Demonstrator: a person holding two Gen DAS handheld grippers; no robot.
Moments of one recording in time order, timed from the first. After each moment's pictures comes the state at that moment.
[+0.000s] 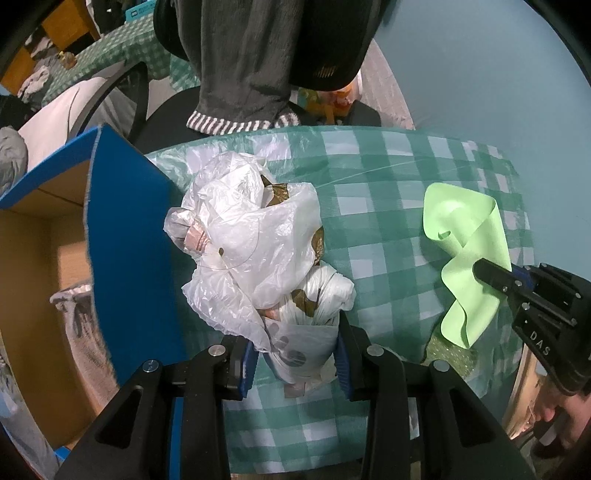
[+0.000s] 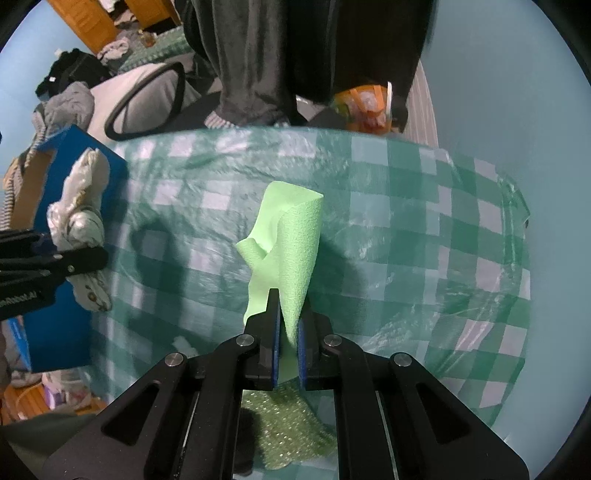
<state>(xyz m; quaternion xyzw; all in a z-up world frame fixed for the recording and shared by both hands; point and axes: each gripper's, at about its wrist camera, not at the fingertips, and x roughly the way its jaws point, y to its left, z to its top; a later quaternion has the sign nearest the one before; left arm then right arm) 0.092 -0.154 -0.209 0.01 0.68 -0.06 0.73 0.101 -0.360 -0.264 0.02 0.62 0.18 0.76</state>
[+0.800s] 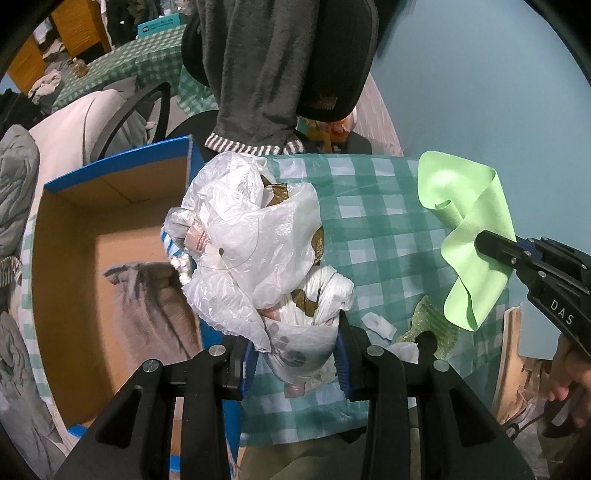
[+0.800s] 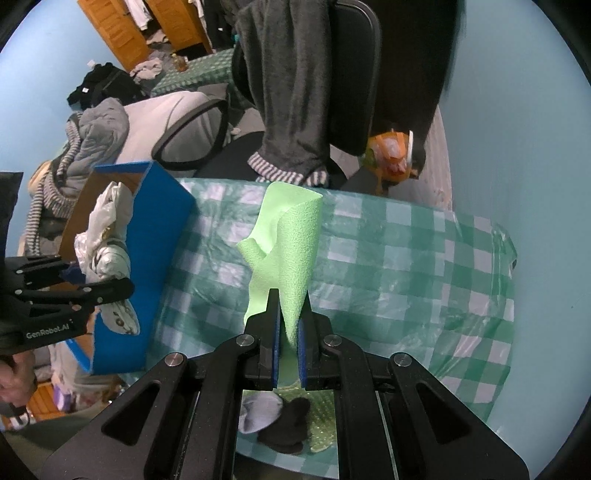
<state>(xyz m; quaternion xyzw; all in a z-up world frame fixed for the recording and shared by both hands) 0.052 -0.120 -0.148 -0.01 0.65 -0.06 0.76 0.091 -0.332 -0.183 0.03 0.57 0.22 0.79</state>
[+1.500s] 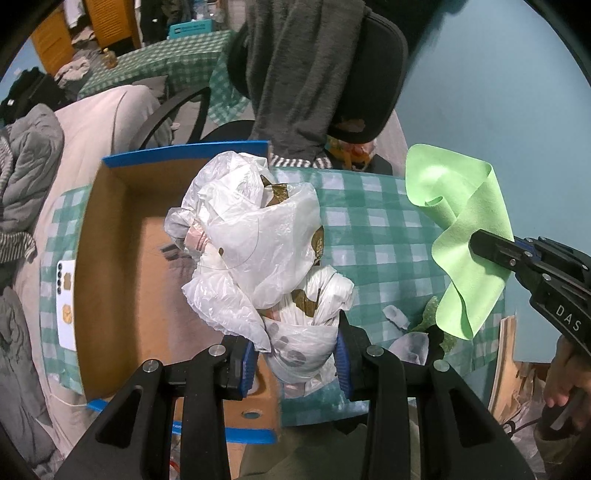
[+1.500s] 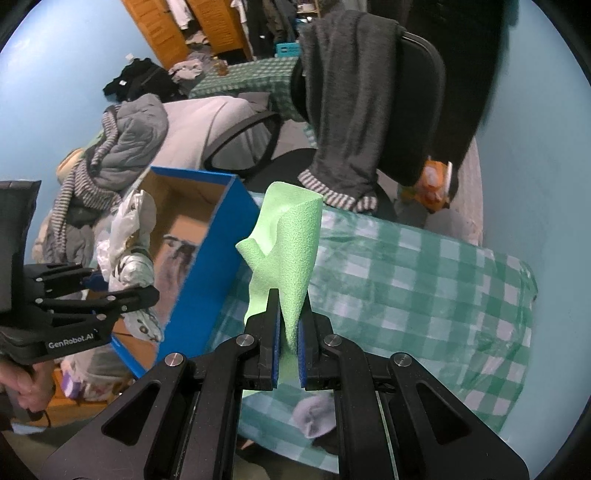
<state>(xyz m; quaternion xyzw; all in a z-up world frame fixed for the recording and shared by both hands) 0.018 -0.063 -0.108 -0.05 0.62 -0.02 0.78 0.079 -0.265 -0.141 0.02 0.54 0.28 0.79</state>
